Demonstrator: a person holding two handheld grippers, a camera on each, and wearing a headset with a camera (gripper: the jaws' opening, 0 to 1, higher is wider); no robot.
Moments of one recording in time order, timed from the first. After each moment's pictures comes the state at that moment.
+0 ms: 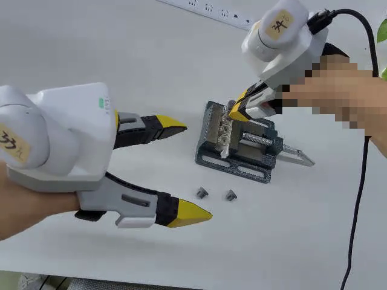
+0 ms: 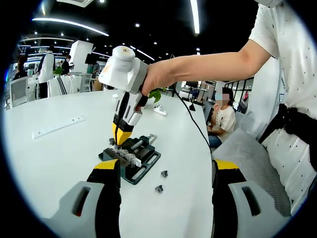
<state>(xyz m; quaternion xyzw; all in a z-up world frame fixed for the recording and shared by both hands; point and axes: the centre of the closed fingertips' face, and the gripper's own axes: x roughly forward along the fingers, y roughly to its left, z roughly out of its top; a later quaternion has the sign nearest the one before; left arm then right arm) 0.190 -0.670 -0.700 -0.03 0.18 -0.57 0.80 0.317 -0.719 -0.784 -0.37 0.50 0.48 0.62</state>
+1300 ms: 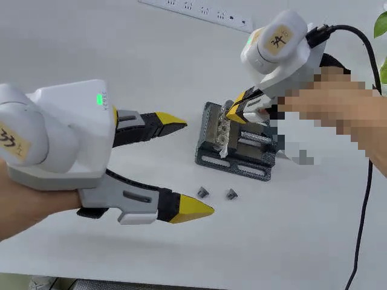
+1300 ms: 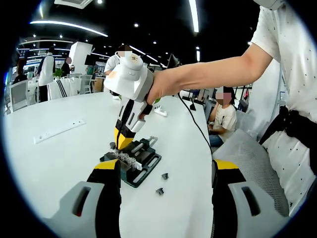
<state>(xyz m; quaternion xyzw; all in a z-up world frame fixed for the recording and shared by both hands) 0.192 -0.672 -0.691 -0.02 0.18 -0.57 0.80 0.318 -0.719 -0.784 -0.36 0.46 0.48 0.65</state>
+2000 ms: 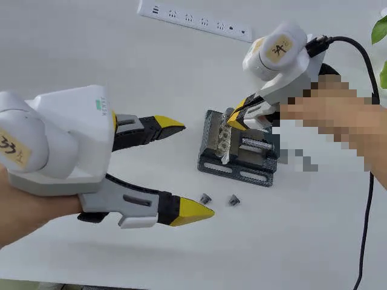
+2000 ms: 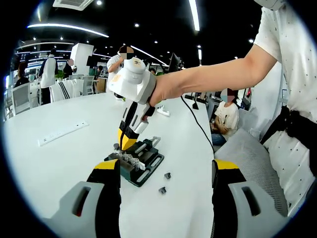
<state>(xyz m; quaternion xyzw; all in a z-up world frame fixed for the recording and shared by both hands) 0.193 -0.667 -0.685 -0.01 0.18 -0.56 0.81 0.318 -0.719 -0.782 -0.34 0.46 0.48 0.67</state>
